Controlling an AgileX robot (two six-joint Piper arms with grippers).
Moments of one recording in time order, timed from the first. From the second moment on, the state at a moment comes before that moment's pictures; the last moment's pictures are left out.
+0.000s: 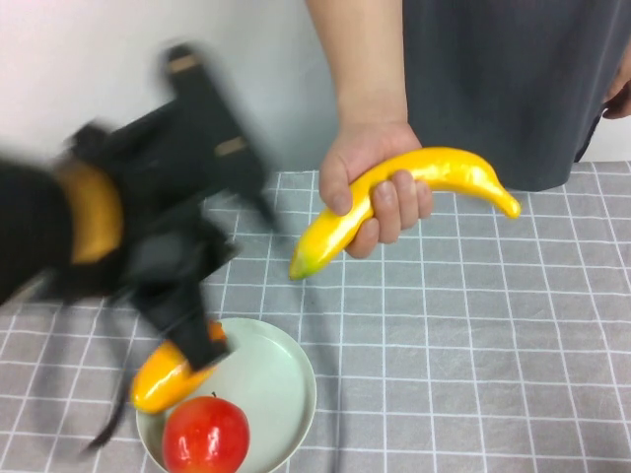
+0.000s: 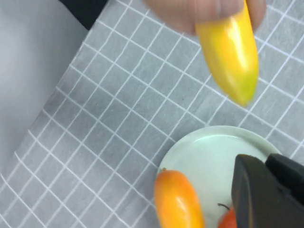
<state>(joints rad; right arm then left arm) -0.01 -0.02 0.03 -0.06 0.38 -0.03 -0.87 1.16 -1.20 0.21 1.00 0.25</state>
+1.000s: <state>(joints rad) -0.01 -0.02 0.03 -0.06 0.38 -0.03 -0.85 0.12 -0.53 0.24 0.77 -0.13</state>
